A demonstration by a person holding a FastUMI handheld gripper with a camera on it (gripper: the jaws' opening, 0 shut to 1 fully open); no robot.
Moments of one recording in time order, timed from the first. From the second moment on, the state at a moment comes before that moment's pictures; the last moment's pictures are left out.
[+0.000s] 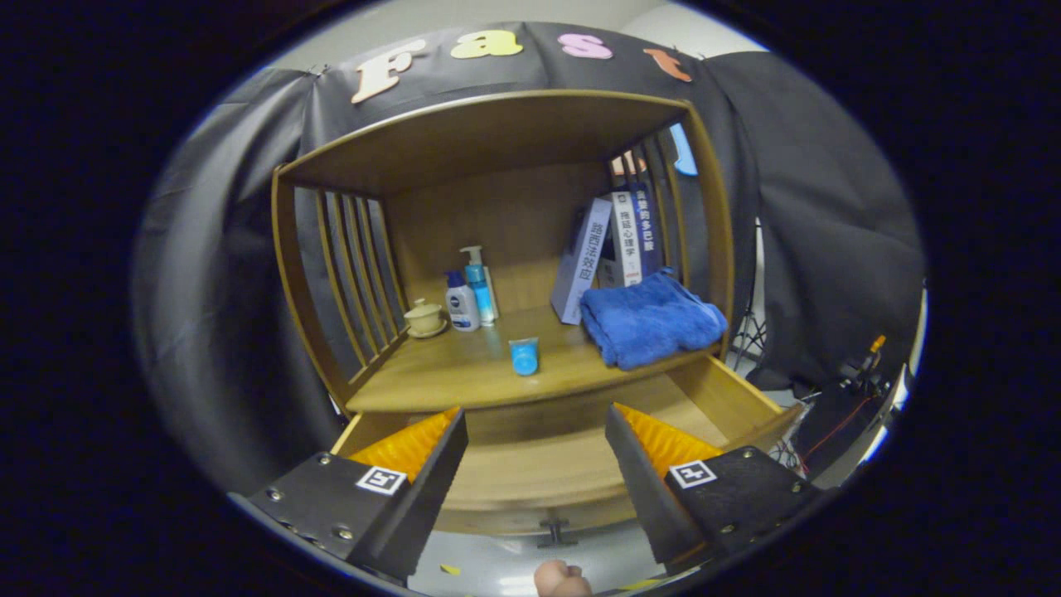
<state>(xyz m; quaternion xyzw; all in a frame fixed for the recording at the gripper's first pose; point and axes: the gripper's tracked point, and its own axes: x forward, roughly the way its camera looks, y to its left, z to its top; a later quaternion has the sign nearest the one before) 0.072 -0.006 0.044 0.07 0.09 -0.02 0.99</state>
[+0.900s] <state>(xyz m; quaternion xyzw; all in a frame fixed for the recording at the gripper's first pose) -0.001 0.011 -0.066 -0.07 0.04 0.01 1.00</state>
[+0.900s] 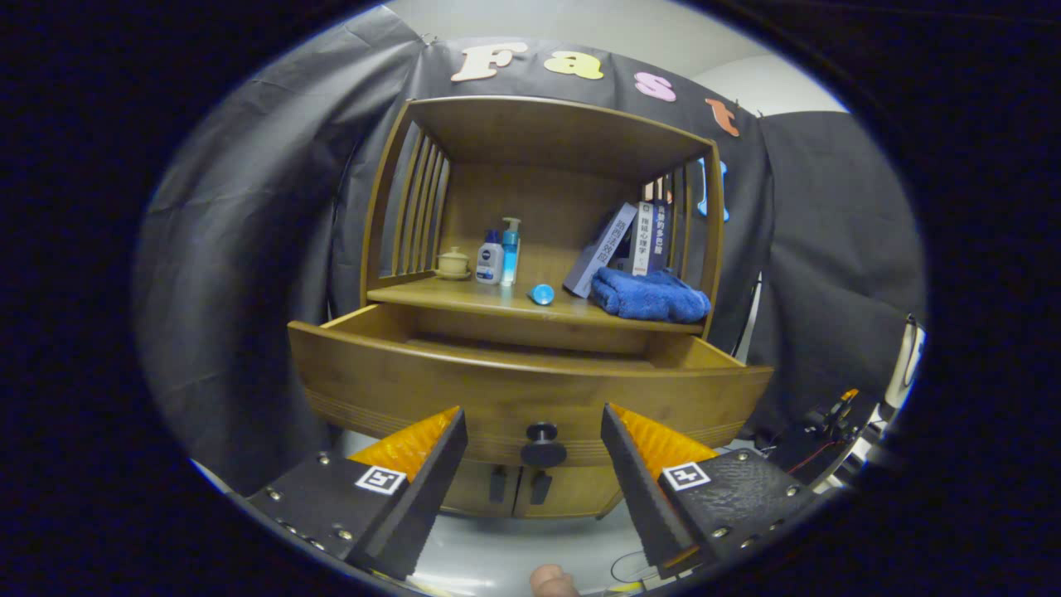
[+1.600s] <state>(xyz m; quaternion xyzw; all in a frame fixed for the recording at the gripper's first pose) 0.045 0.007 -0.120 -0.01 0.07 0.02 1.00</state>
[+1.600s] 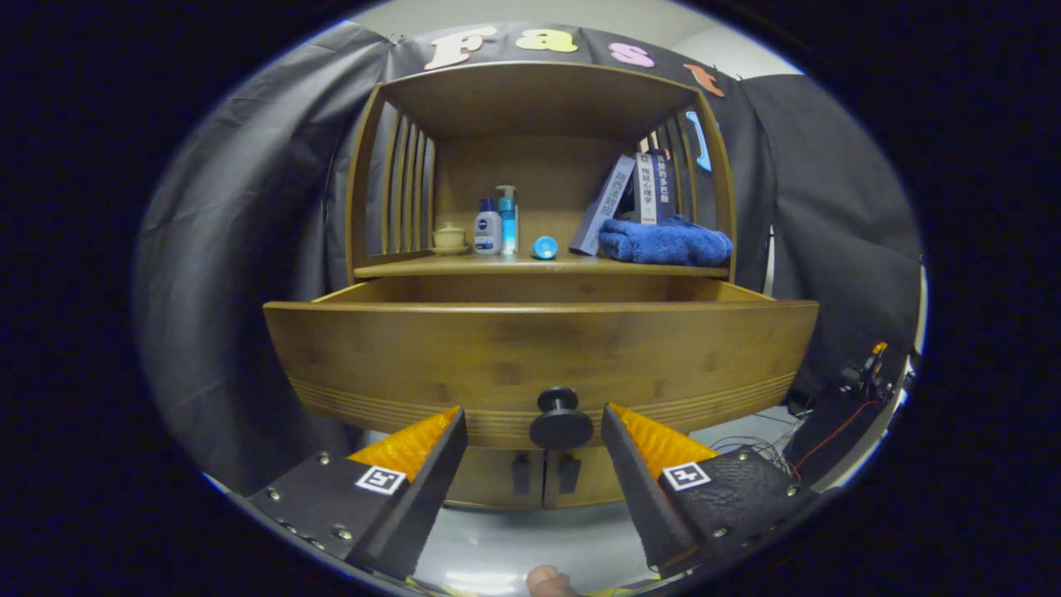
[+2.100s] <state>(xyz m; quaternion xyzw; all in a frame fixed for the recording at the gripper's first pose) 0.083 0.018 -0.118 -0.02 0.04 0.02 1.00</state>
